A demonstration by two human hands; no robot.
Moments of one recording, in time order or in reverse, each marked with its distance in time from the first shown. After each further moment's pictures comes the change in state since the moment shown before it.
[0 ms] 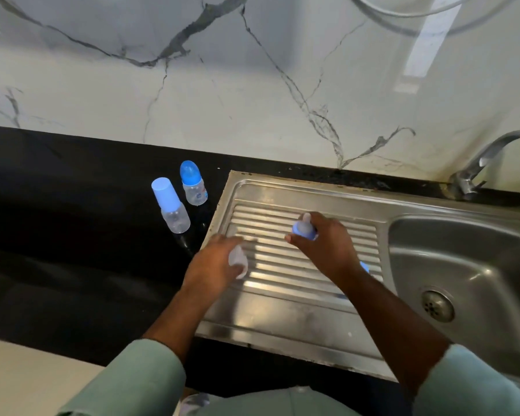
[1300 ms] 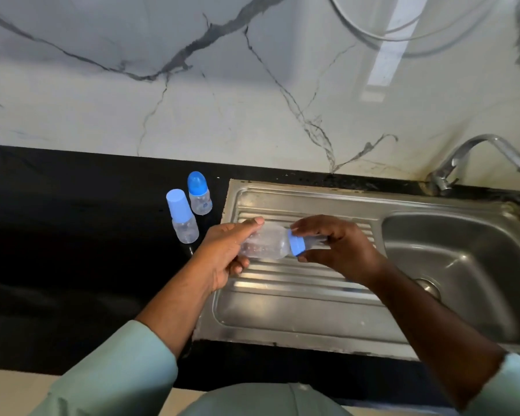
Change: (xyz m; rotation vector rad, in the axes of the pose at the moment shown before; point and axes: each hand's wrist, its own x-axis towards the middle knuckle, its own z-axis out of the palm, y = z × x) left_hand 0.003 0.041 -0.077 -0.985 -0.192 -0.572; right_hand -0.030 -0.054 -0.017 0.339 -0.102 -0.497
